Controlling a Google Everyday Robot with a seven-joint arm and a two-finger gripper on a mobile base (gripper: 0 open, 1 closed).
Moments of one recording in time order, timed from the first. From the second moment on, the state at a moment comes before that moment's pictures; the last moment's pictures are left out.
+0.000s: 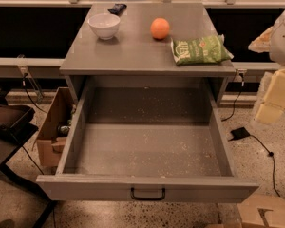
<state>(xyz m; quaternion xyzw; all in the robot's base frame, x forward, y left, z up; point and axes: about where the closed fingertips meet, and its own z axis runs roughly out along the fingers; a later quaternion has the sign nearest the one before) 0.438 -0.217 0.976 -0.60 0.78 -0.03 0.16</state>
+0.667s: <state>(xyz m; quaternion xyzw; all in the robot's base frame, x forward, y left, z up) 0.453 -0.213 0.968 -0.60 0.78 -0.03 0.19</state>
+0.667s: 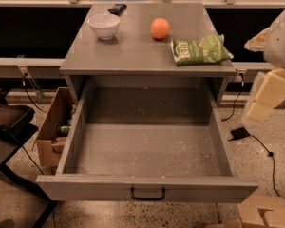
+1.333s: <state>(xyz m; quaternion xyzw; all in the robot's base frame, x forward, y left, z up) 0.623 -0.160 0.921 -0.55 0.74 0.05 0.37</state>
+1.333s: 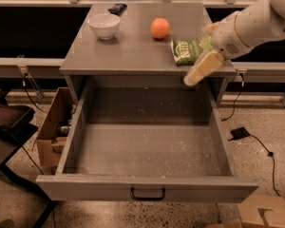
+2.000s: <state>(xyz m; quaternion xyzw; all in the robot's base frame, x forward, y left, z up) 0.773 -0.128 0.923 -0.43 0.76 0.08 0.49</state>
